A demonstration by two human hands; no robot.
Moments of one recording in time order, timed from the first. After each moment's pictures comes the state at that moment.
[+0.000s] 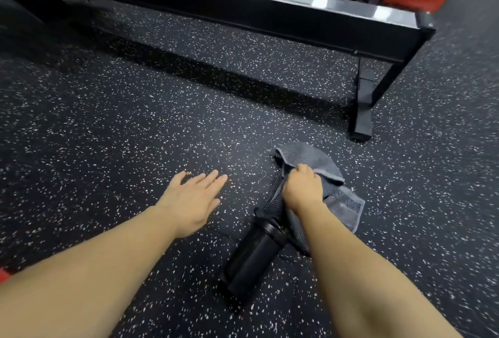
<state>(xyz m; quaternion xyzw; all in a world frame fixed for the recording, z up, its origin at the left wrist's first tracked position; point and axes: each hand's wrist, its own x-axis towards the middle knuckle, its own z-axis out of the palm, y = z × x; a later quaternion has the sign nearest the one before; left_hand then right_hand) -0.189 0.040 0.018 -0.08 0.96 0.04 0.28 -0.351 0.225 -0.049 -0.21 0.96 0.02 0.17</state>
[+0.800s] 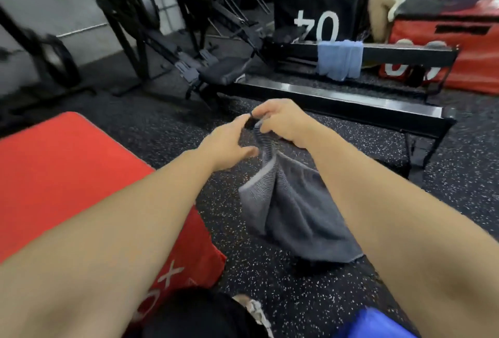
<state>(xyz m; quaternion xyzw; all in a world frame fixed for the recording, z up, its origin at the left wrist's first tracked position) 0.005 0.048 0.371 -0.27 0.94 0.21 -0.05 -0.133 0.134 0.381 -0.42 0.75 -0.45 0.24</state>
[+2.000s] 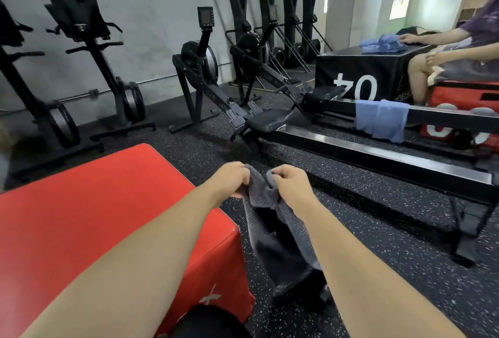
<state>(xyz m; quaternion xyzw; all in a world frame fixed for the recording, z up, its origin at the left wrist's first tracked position) 0.103 0.040 0.416 -0.40 0.74 0.52 -0.16 -0.026 0.126 0.372 -0.38 0.69 -0.57 0.22</state>
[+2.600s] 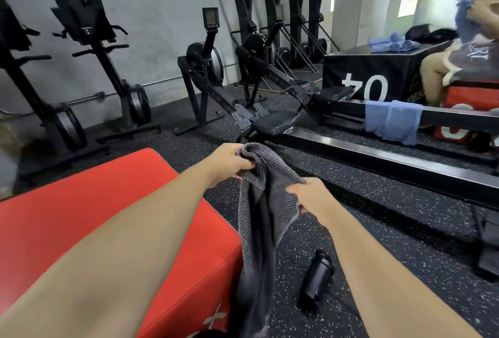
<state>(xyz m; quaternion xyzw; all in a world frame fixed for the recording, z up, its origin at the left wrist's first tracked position) 0.090 -0.024 0.442 -0.32 0.81 0.47 -0.17 -0.064 0.111 0.367 -0.34 0.74 -0.48 0.32</state>
